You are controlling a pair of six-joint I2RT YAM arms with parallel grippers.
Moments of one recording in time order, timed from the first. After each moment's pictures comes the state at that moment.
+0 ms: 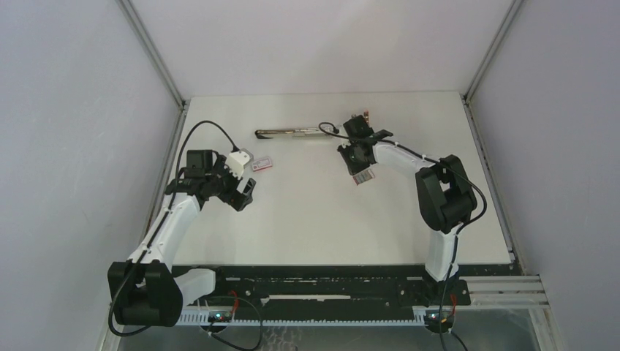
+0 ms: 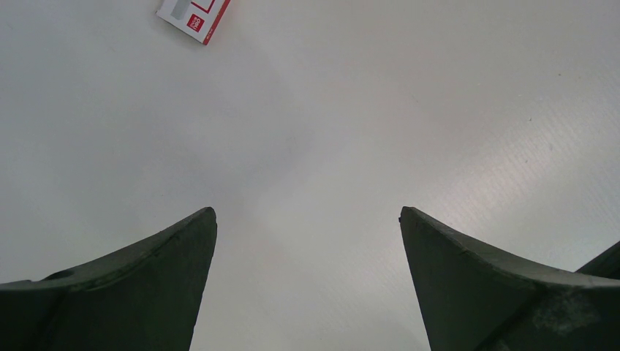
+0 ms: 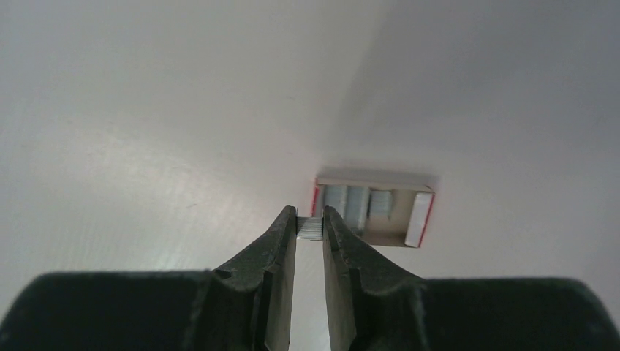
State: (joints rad) left arm -0.03 1.13 0.81 -0.59 0.40 0.54; right arm 0.50 1.92 1.42 -0.58 -0.02 -0.04
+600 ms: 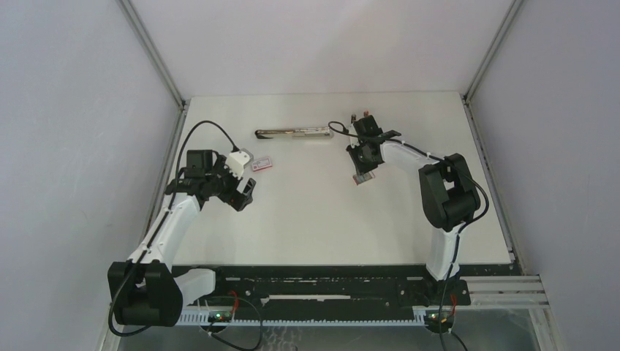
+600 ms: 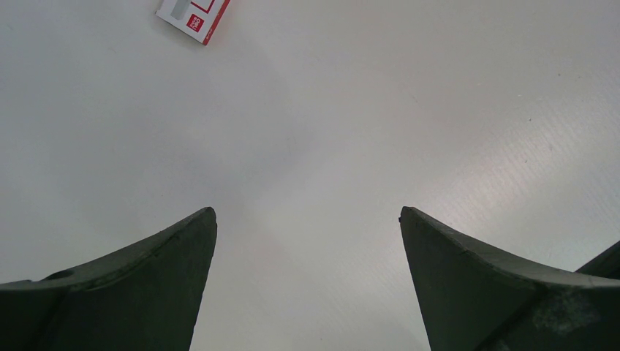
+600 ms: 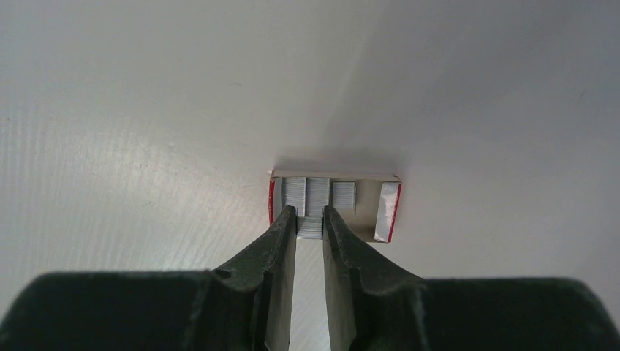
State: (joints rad) left arm -0.03 1.13 0.81 -0.59 0.40 0.54; right arm 0.41 1.92 1.36 -0.56 -0.04 -0.05
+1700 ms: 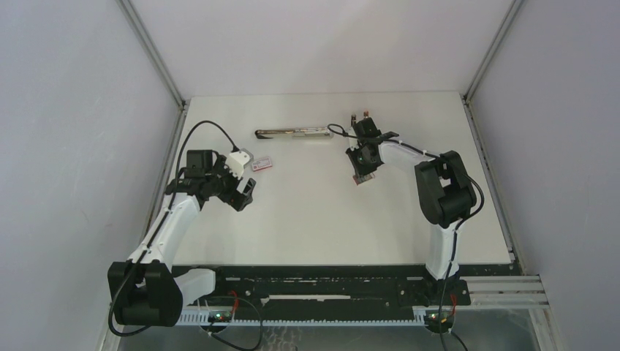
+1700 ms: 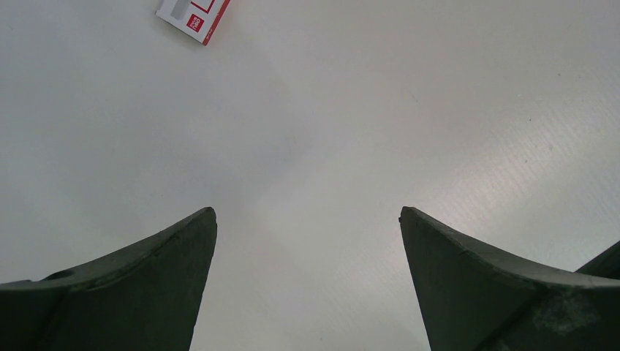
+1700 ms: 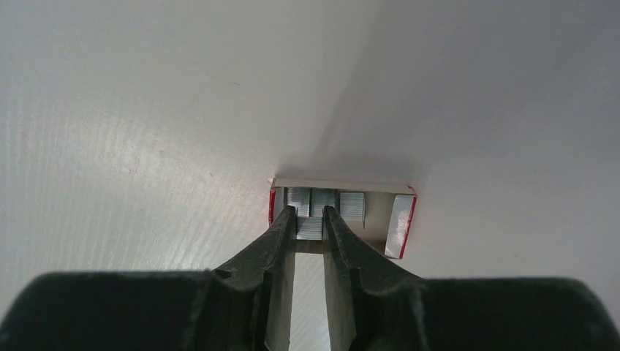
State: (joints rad) left arm -0.03 1.13 0.81 -0.59 0.40 0.54; right arm 0.40 1.96 1.36 -0.55 -0.07 -0.05
